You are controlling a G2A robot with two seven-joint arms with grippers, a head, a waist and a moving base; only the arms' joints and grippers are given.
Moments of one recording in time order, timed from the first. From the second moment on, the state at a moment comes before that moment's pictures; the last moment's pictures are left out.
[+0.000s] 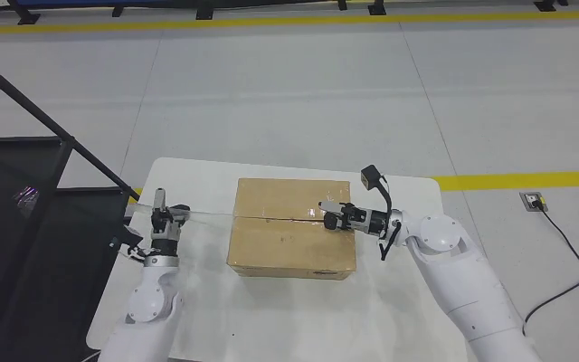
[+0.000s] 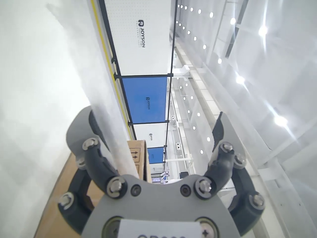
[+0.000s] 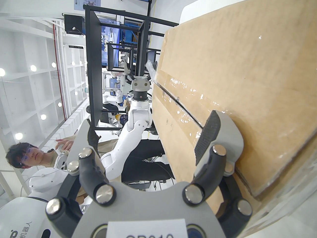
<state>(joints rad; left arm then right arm) 1.08 -1.27 -1.46 -1.26 -0.30 -0.46 0.06 -0.63 -1.24 1.12 -1.07 0.22 -0.28 1.00</state>
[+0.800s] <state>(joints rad) 1.20 -1.27 -1.47 -1.61 -0.08 -0.41 0.07 -0.75 -1.21 1.22 -1.23 0.21 -0.25 0.94</state>
